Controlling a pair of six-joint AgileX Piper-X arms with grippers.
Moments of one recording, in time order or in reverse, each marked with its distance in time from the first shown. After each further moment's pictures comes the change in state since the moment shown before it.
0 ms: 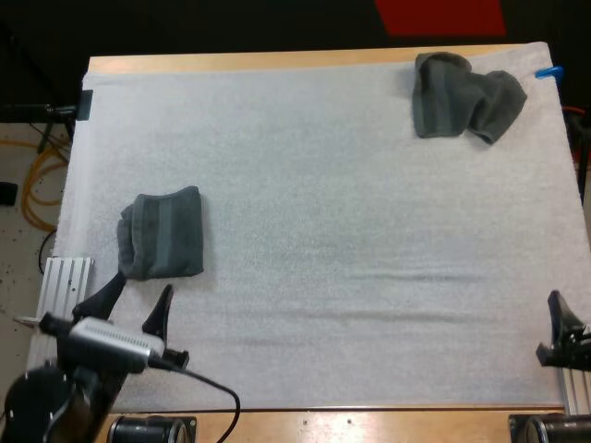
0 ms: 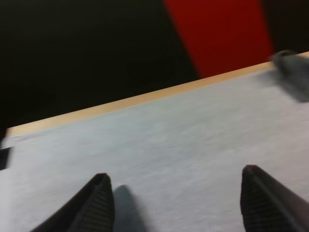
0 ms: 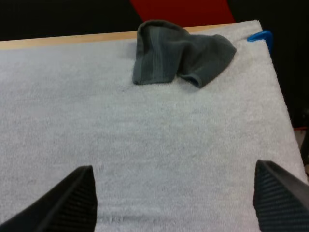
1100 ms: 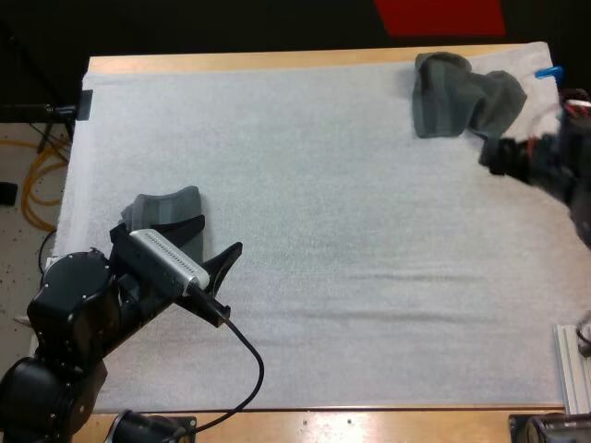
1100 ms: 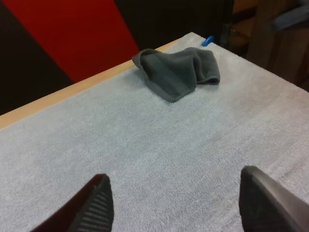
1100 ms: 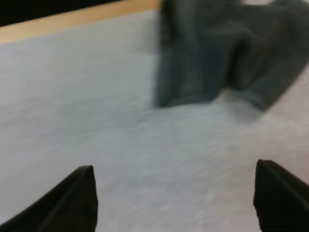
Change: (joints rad) left arm -0.240 0.416 -0.191 -0.085 0.158 -0.013; right arm 0.031 1.141 -0.303 -0.514 -0.053 0.138
